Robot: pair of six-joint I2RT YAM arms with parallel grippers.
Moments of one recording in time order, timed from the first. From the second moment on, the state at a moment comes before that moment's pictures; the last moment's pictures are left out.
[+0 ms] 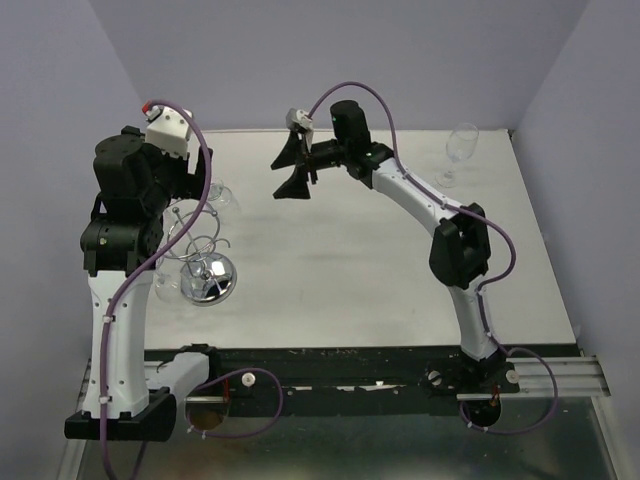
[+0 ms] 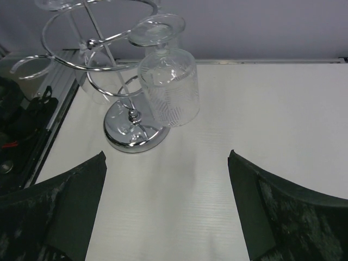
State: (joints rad) left arm -0.05 1.04 1.54 -0.75 0.04 0.27; right arm 0.61 2.18 2.05 -0.19 -1.11 -0.23
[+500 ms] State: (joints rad) left arm 0.14 1.02 1.53 -0.78 0.13 0.17; right arm 0.74 2.40 2.10 0.17 -1.00 0.01
